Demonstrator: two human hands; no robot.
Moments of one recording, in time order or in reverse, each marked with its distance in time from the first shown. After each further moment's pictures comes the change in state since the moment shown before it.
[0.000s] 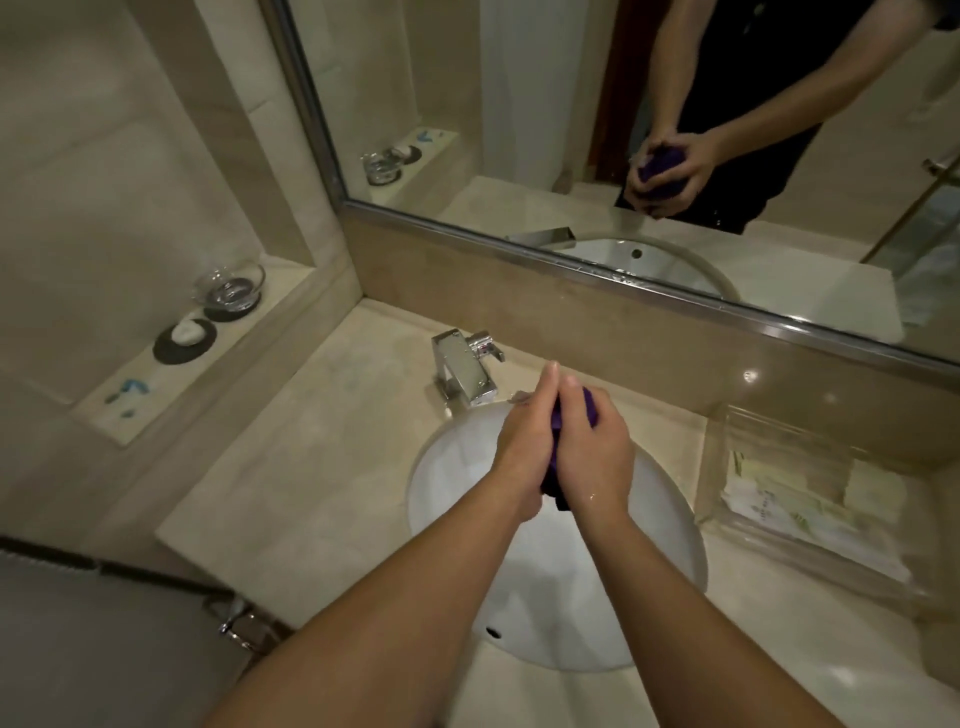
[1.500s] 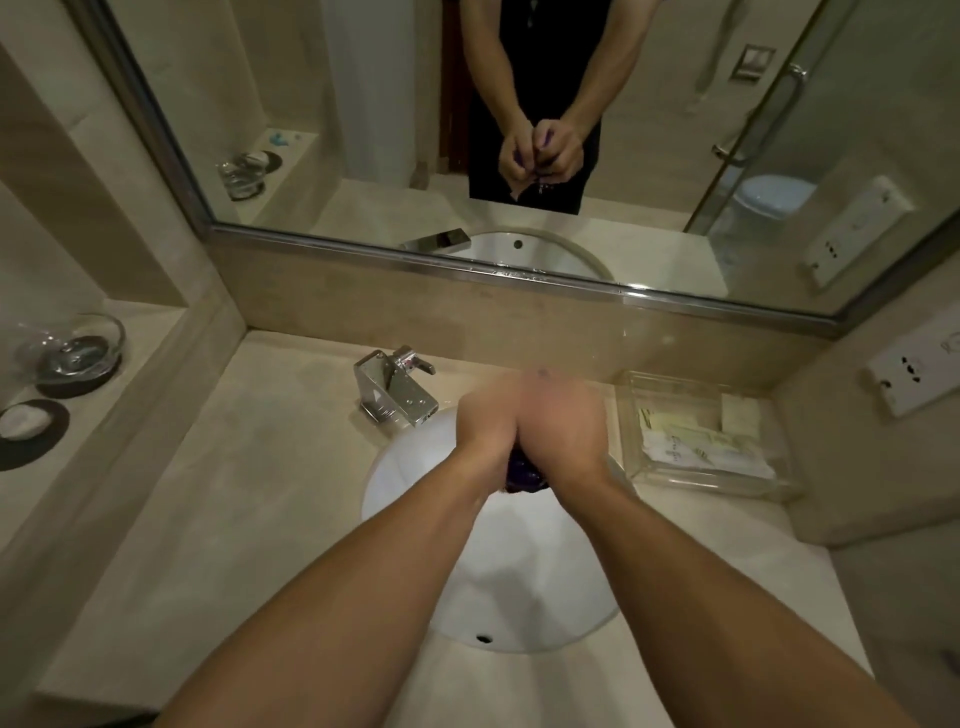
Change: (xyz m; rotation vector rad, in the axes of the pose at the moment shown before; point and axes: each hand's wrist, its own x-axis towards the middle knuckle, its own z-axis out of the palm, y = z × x) left_hand 0.018 0.035 -0.010 0.106 -0.029 -0.098; right_hand 0.006 -0.037 0.009 -0.477 0.189 -0.165
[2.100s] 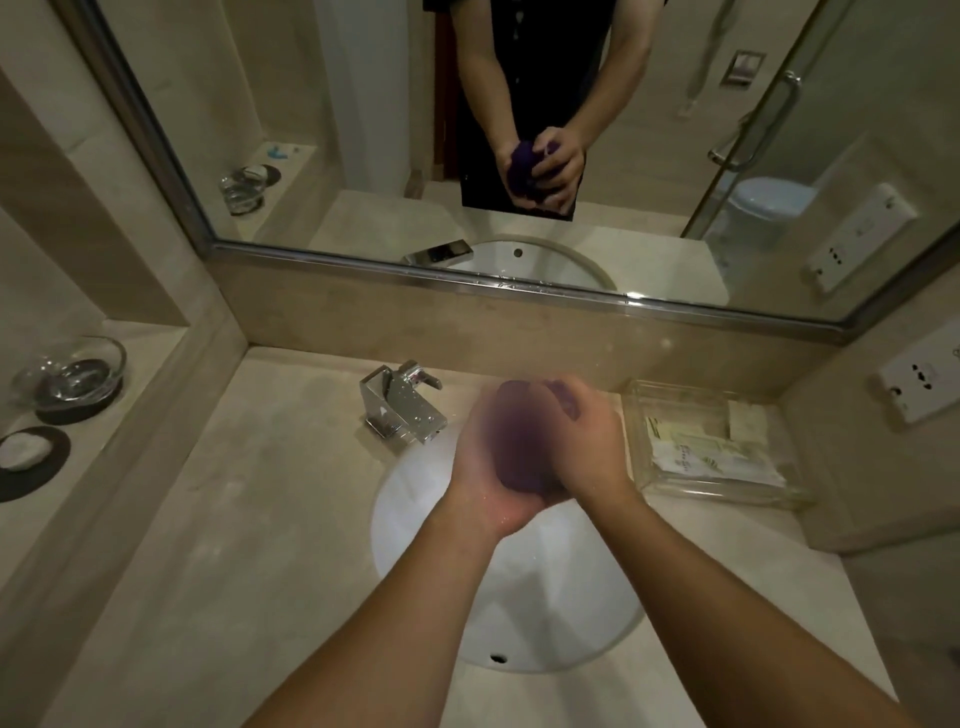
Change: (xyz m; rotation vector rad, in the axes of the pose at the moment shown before) left_hand 0.002 -0.012 -0.025 -0.547 -0.461 -0.351; right_hand -0.001 0.002 -0.006 0.288 -0.042 0.028
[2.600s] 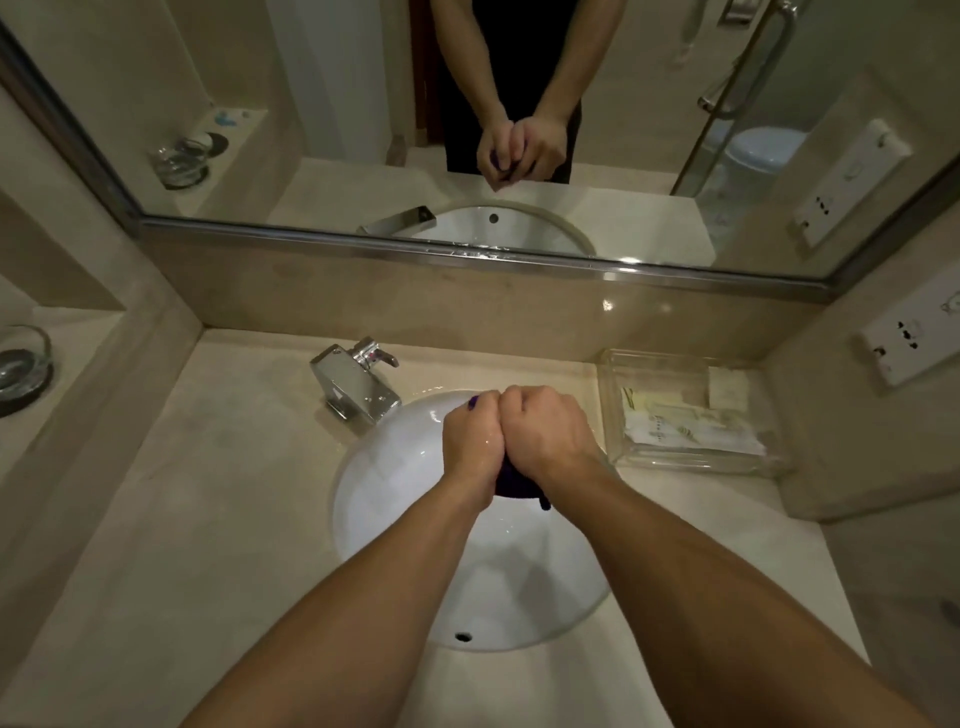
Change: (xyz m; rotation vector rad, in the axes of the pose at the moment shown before) left_hand 0.040 -0.033 0.025 0.591 0.506 0.325; right_hand 0.020 0.031 -0.016 -0.458 -0.249 0.200
